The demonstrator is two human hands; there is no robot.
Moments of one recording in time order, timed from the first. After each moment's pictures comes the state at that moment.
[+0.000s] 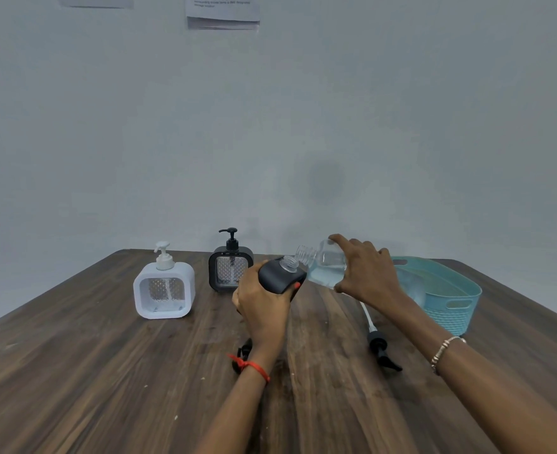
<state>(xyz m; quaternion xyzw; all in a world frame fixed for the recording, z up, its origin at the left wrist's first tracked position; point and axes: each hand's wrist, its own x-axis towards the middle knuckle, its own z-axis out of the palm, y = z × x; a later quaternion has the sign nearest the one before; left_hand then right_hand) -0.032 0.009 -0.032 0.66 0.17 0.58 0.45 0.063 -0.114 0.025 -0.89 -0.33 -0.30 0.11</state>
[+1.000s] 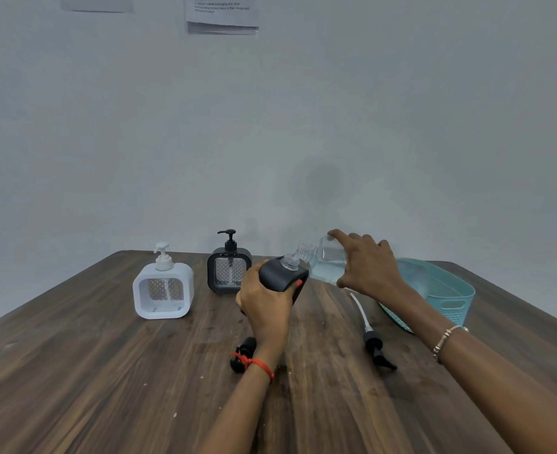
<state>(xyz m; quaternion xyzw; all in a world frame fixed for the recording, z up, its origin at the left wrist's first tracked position) -0.030 0.000 -0.027 0.64 0.19 0.57 0.48 0.063 -0.120 0.040 -0.89 -0.33 -0.31 0.08</state>
